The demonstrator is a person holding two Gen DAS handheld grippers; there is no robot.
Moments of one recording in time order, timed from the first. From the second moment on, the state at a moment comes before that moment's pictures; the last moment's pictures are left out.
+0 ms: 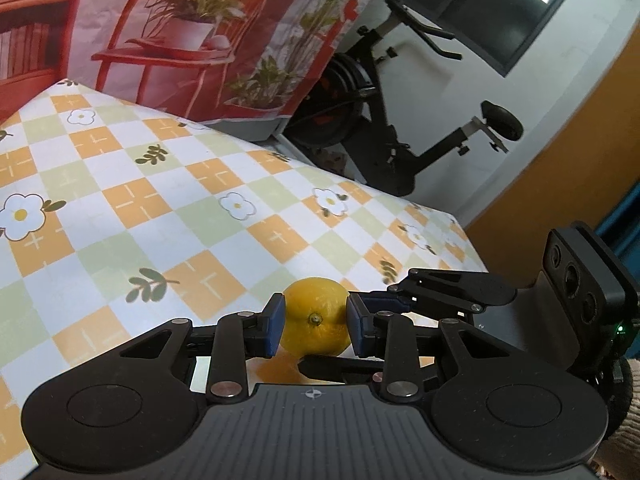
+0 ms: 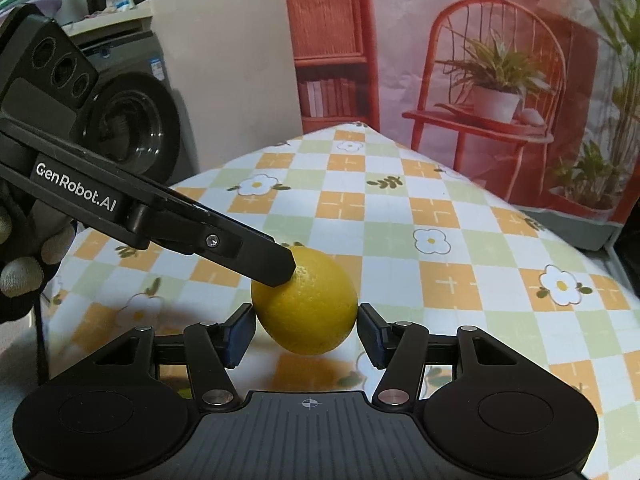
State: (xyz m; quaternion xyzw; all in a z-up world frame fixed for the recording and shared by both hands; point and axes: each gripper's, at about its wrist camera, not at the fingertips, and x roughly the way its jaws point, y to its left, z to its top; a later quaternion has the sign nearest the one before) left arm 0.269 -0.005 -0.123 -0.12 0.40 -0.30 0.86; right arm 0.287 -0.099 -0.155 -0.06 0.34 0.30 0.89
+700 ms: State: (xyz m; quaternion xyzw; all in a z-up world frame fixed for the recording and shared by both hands) left arm 0.185 0.000 -0.113 -0.08 0.41 -0.33 0.84; right arm 0.185 -0.087 -0.133 -0.08 0.35 0.32 0.88
